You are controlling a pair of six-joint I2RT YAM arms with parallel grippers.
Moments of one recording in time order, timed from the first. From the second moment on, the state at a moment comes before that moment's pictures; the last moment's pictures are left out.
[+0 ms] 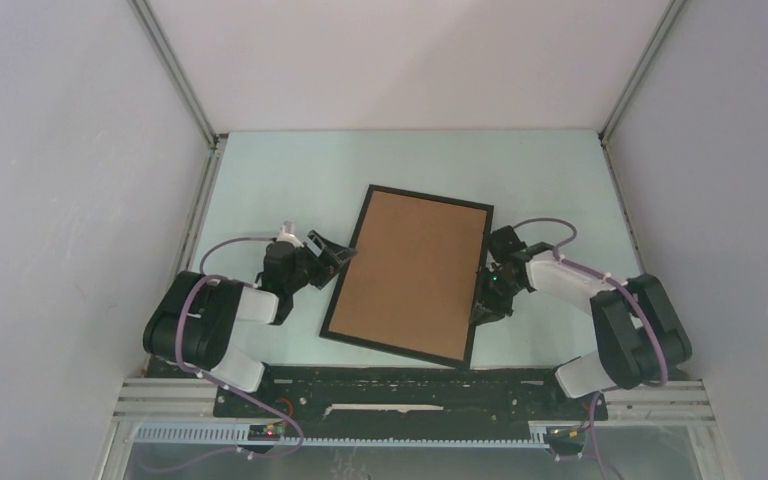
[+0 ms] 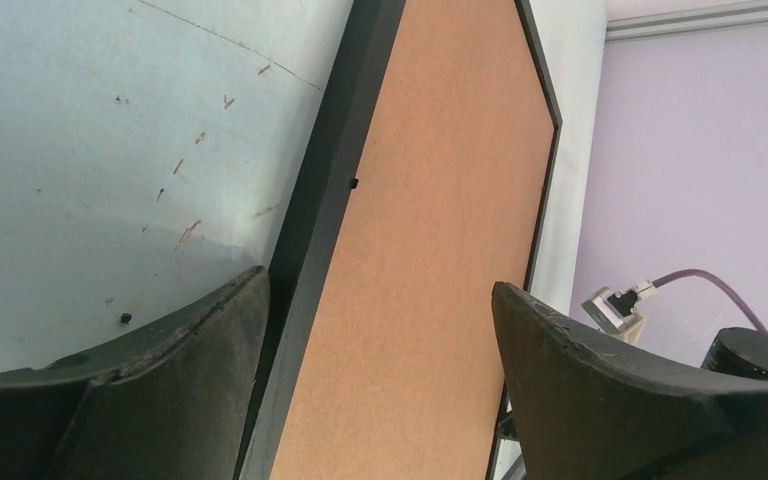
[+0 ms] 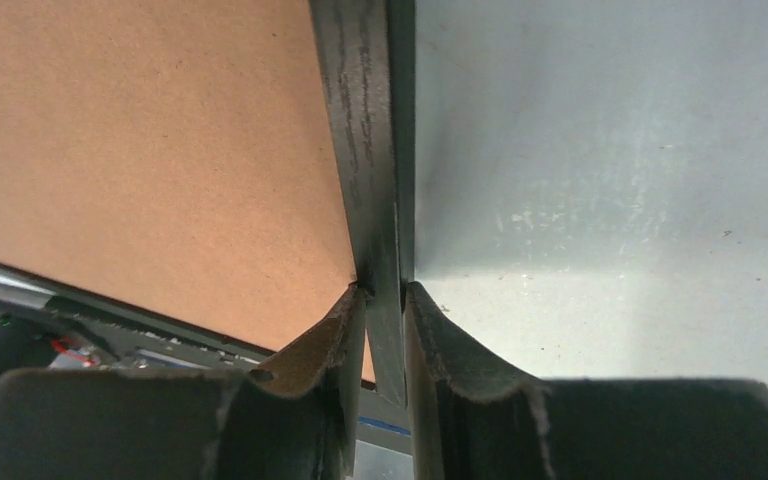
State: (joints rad) left arm -0.23 1.52 0.31 0.75 0.32 -1.05; right arm 0.38 1.44 0.69 -0.59 -0.30 0.69
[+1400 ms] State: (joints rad) left arm -0.24 1.37 0.23 0.67 0.37 -1.04; right arm 0.35 1.52 1.06 -0.68 -0.04 0.61
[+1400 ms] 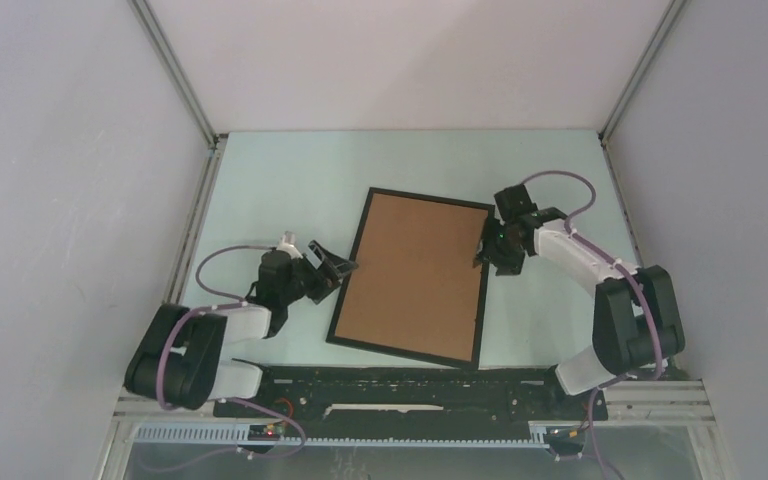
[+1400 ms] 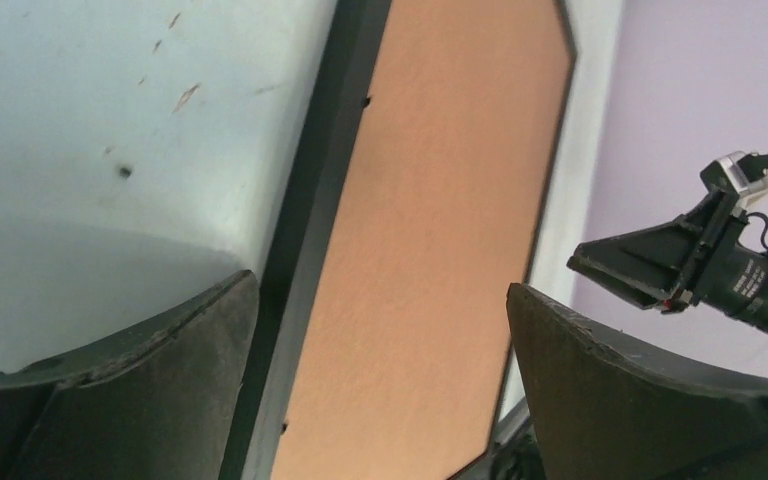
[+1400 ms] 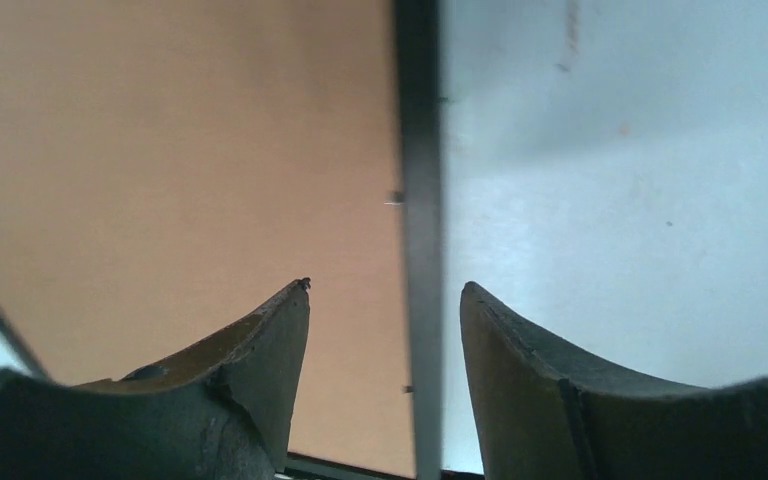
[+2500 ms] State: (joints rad) left arm -0.99 1.12 0.31 0.17 0.09 -1.10; right arm 0.33 2.38 2.08 -0.59 -0.29 0.46
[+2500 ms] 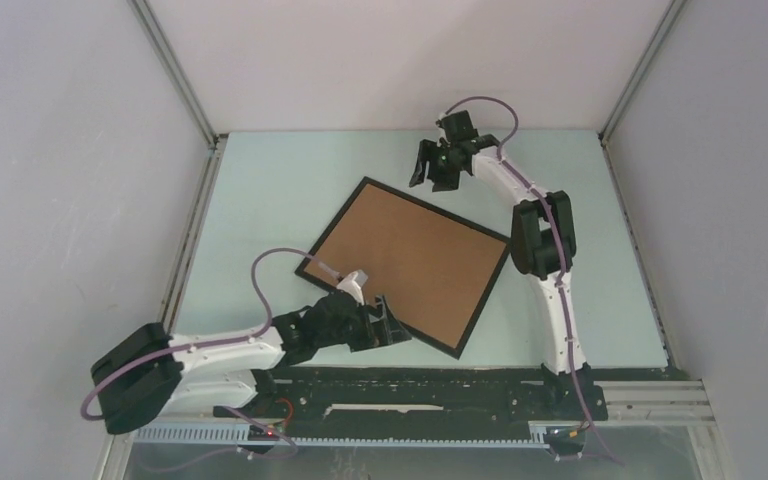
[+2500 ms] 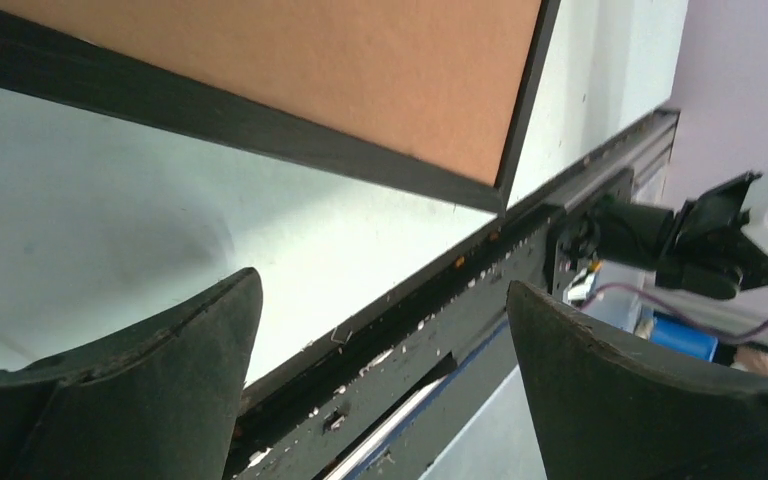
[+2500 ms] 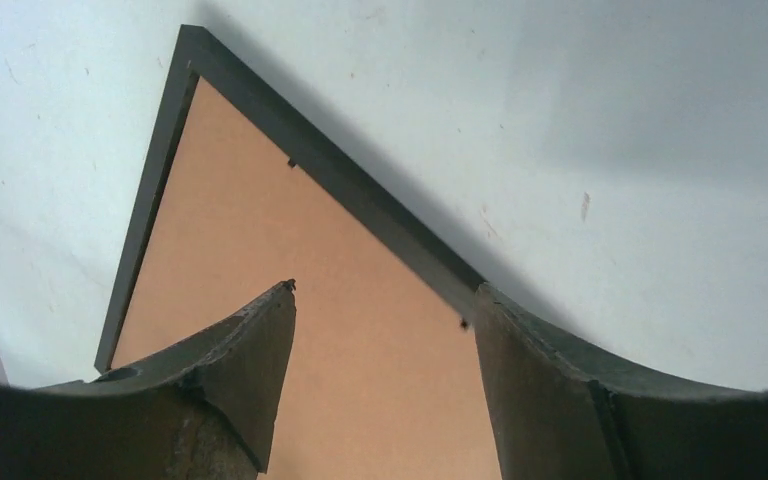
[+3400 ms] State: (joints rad) left arm -0.12 1.62 0.96 0.03 0.11 -0.70; right arm -0.09 1.37 0.56 -0.26 -0.54 0.68
